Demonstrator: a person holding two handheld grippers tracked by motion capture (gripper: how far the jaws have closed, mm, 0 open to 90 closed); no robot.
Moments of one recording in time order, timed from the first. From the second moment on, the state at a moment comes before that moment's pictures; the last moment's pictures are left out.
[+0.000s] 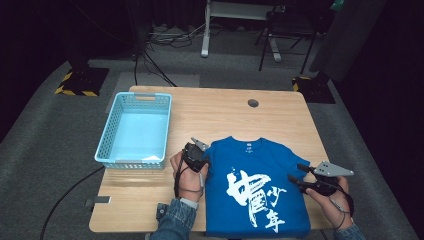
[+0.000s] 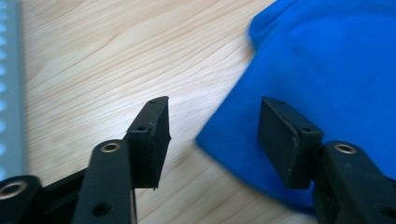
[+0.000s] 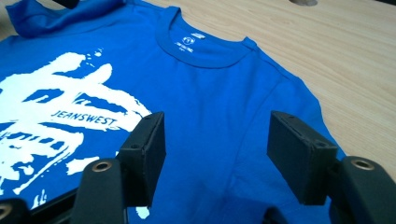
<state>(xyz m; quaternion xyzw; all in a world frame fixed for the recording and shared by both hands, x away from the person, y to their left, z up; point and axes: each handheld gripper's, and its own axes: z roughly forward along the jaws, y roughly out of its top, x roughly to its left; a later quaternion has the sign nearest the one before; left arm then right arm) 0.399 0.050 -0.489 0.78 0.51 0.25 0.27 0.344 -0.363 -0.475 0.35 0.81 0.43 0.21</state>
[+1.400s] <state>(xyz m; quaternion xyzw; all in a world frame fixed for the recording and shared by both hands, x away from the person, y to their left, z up) 0.323 0.005 -0.506 0.84 0.38 0.16 0.36 0.333 -0.342 -0.506 0.32 0.85 0.39 0.14</state>
